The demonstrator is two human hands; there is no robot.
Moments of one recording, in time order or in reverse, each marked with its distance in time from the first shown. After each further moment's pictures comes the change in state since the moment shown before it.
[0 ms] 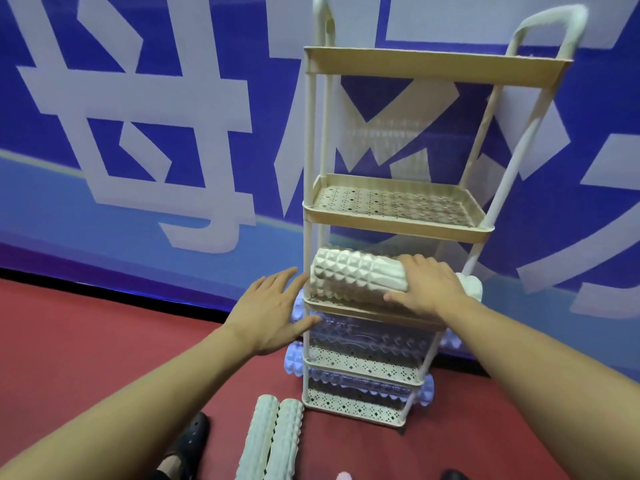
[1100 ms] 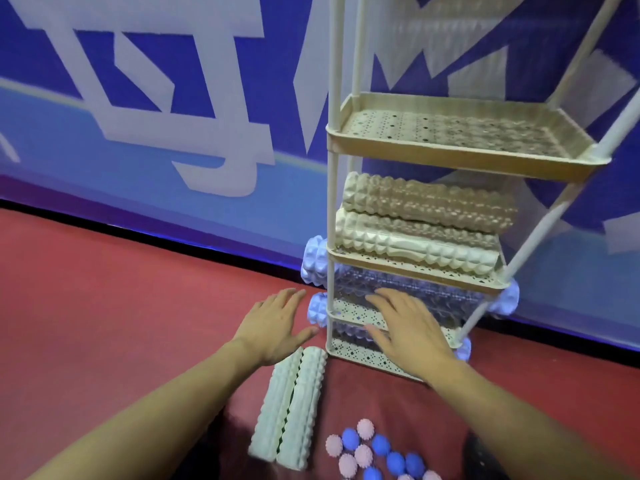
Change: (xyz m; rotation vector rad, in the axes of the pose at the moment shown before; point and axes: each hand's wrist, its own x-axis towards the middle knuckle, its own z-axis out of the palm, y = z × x) left_hand -0.040 -0.024 0.137 -0.099 -0.287 -0.183; right_hand -0.052 -0.076 0.165 0.285 0.052 -0.300
